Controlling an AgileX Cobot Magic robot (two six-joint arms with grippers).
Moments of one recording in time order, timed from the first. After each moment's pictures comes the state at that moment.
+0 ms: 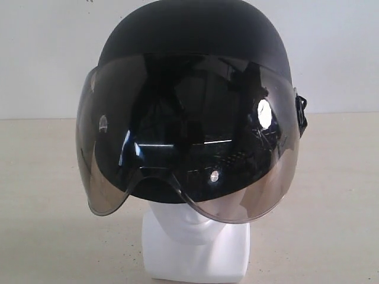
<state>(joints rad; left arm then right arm) -0.71 1.20 -1.31 -0.51 0.51 0.63 0.14 0.93 -1.09 0.86 0.72 -0.46</state>
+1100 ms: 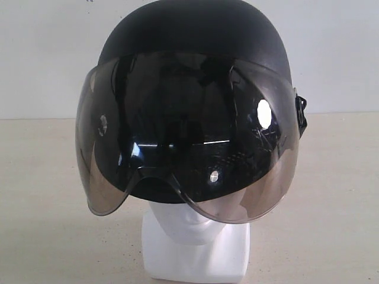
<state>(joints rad) -0.10 1.61 -1.77 -1.12 1.14 1.06 0.52 1.24 -1.67 0.43 0.97 -0.40</state>
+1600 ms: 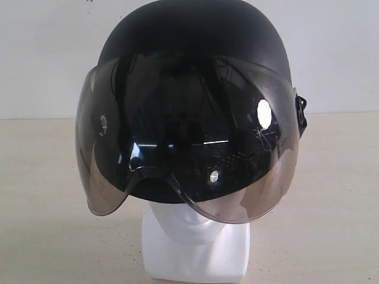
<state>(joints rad) -0.10 1.61 -1.77 -1.13 1.16 1.09 0.81 1.46 -1.82 0.01 0.98 -0.03</state>
